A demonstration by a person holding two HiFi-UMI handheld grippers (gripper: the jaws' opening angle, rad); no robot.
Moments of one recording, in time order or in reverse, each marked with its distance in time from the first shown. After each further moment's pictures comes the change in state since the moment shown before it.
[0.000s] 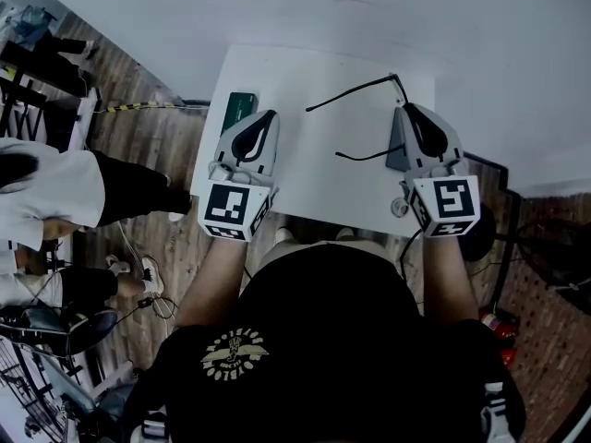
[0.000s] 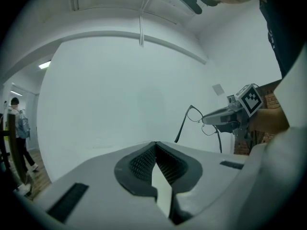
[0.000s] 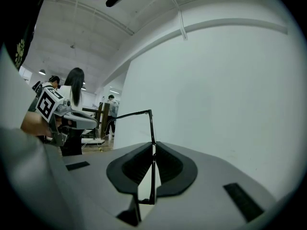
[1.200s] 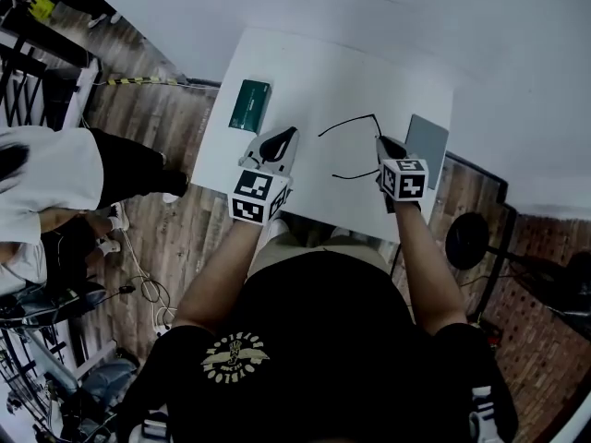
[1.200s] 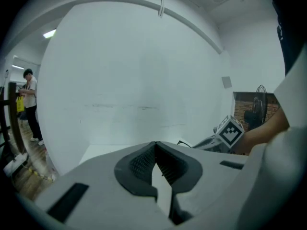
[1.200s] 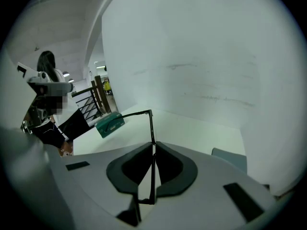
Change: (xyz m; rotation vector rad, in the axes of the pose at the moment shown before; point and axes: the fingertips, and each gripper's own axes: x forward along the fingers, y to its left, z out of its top) left arm 0.025 0.017 -0.150 -0.179 0.242 -0.035; right arm 0.096 0.044 -0.275 0.260 0.552 0.083
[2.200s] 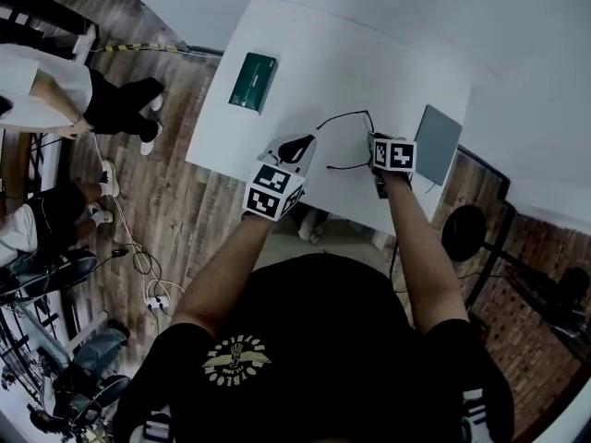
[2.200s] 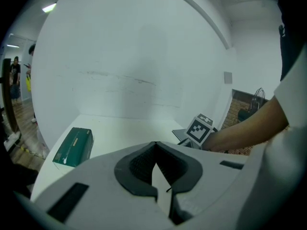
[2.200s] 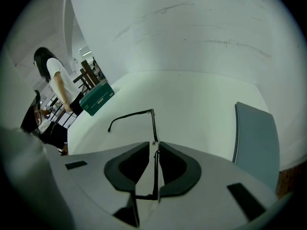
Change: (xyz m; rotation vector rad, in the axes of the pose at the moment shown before) left arm 0.030 -0.022 -0.091 -0.118 0.191 -0.091; right arm 0.095 0.000 -0.093 0.144 0.343 0.037
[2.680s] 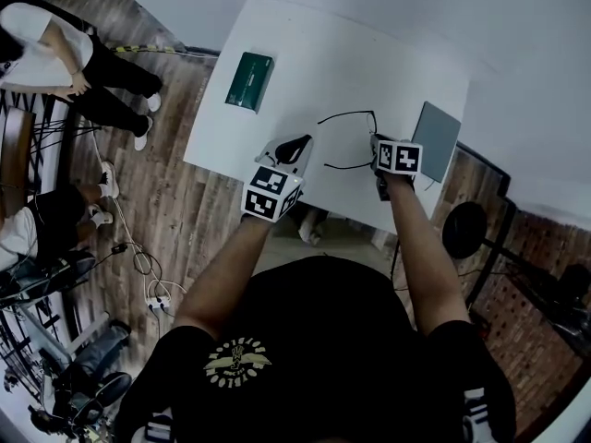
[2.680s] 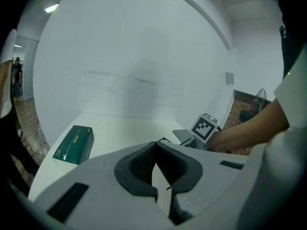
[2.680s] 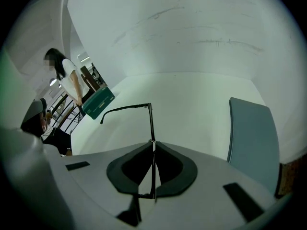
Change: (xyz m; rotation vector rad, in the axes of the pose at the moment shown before) left arm 0.001 -0.002 -0.002 -0.019 -0.005 0.015; right arm -0.014 -0.007 -0.004 0.051 -0.022 0.027
